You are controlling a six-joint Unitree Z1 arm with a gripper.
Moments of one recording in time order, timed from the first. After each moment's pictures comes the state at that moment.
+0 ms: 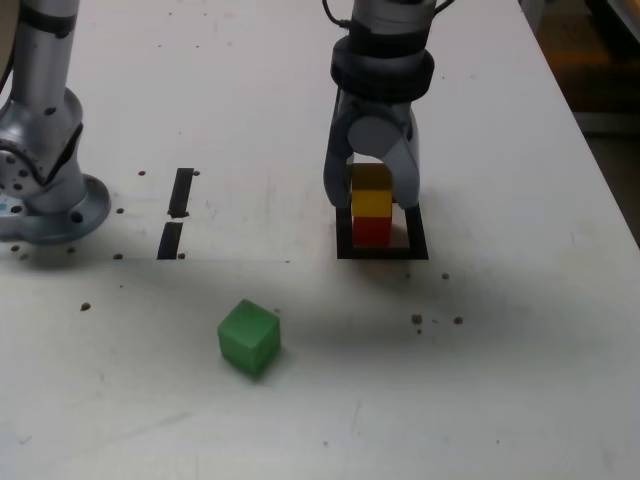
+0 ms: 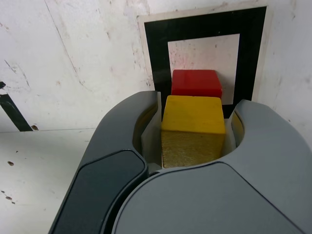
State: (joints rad) arm -0.09 1.97 -1.50 1.19 -0.01 0.04
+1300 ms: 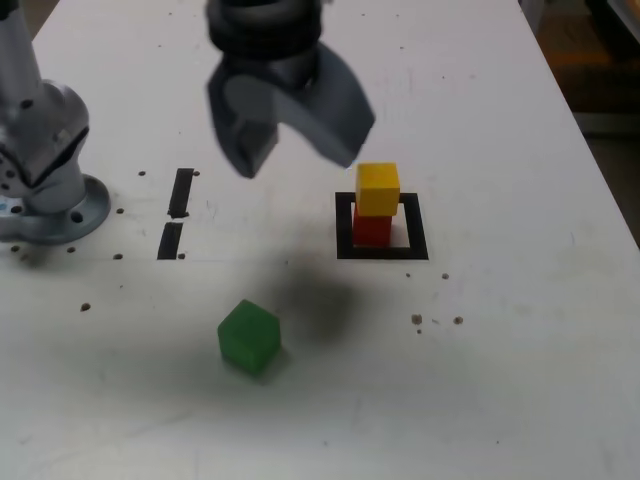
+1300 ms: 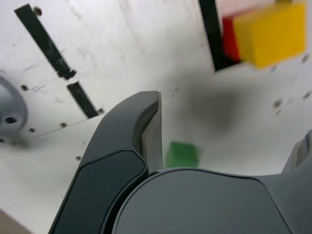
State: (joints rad) arm -0.30 1.62 -1.28 1.23 0.06 0.09
